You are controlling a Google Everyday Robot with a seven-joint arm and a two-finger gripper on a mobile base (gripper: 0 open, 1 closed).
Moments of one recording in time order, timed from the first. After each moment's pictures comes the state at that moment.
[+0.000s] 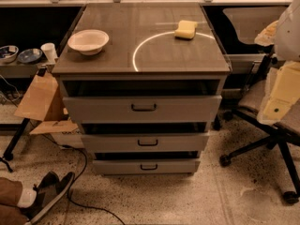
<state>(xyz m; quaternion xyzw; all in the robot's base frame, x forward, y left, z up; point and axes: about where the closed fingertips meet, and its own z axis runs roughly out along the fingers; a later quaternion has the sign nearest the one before) 0.438 -0.216 0.977 -0.60 0.78 -0.04 0.16</state>
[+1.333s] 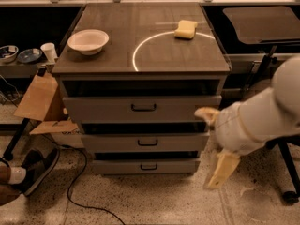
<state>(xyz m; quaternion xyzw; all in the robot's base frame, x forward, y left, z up) 0.407 -0.133 0.801 -0.68 0.69 0.11 0.24</state>
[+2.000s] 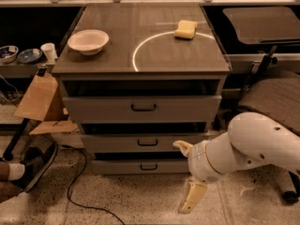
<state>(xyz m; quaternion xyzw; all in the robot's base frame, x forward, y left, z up) 0.391 -0.082 0.675 -0.67 0.68 0.17 0.24</state>
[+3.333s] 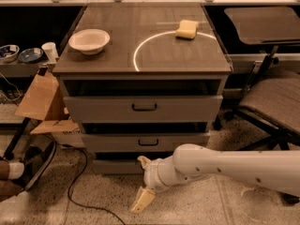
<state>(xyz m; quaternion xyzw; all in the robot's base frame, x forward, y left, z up) 0.429 0.047 0.525 -0.62 0.69 0.25 0.28</state>
